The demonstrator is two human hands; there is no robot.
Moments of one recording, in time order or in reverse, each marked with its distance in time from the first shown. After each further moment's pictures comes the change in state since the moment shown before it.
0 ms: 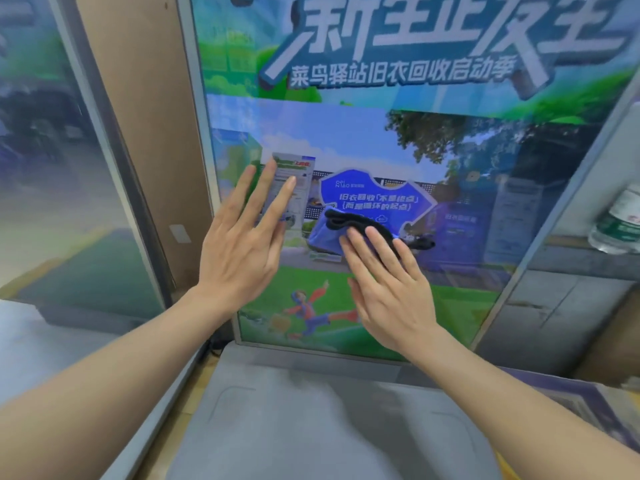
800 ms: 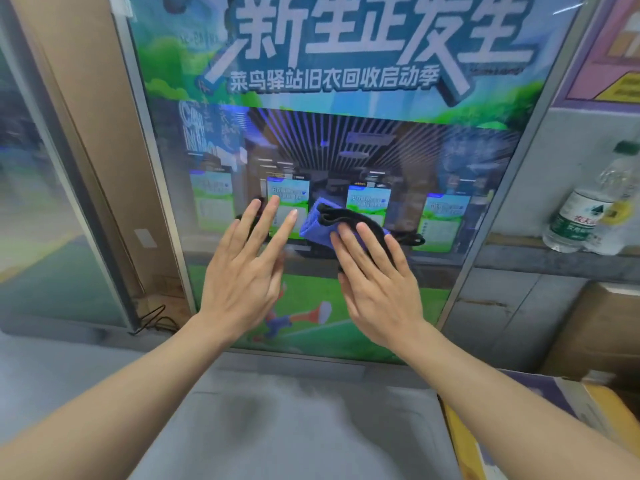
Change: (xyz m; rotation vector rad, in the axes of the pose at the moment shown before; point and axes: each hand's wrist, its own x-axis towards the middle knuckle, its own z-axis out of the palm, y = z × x) left_hand -0.012 0.063 0.016 -0.052 -0.086 0.012; right_hand -0.013 0.044 -0.008 0.002 0.035 0.006
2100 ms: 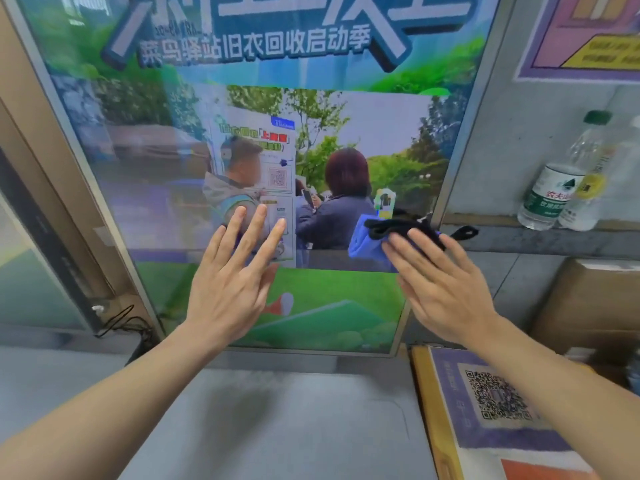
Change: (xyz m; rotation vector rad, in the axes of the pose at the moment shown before) left_hand -0.010 0.039 0.033 0.097 -0.005 0.065; right_hand -0.081 0.126 -0.014 -0.084 -0.008 -0.169
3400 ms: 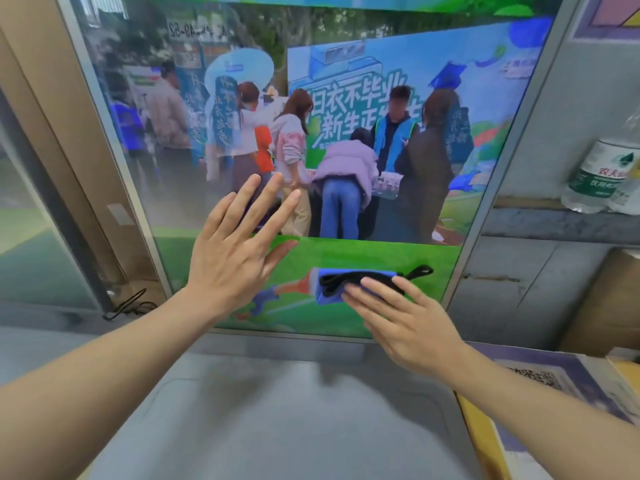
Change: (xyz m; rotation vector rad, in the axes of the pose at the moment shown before) left_hand -0.018 -0.040 0.032 0.135 0.215 0.098; right_hand -0.034 -0.109 0.061 0.060 -0.068 -0.167
